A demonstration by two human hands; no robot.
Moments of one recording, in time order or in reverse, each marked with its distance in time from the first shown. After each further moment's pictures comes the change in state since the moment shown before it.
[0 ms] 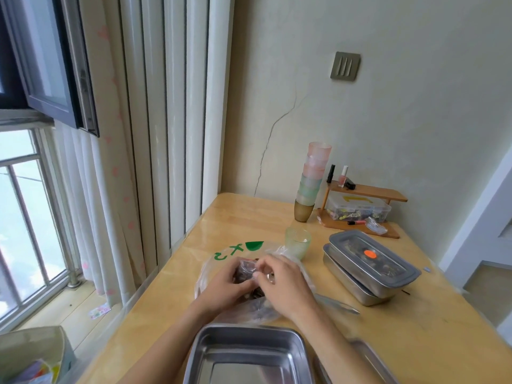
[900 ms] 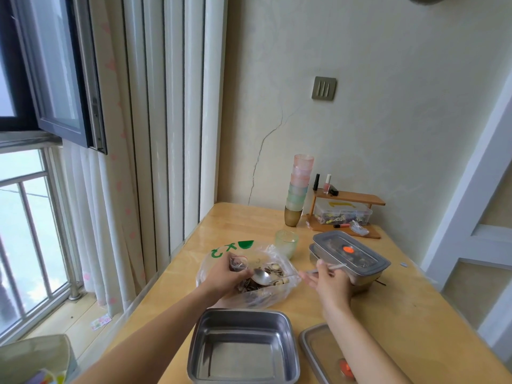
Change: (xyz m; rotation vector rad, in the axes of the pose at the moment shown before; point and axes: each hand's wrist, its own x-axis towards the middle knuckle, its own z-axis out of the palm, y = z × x) left_hand -0.006 0.030 0.001 0.099 0.101 -0.158; right_hand -0.040 0.066 -0.041 0.950 0.575 0.596
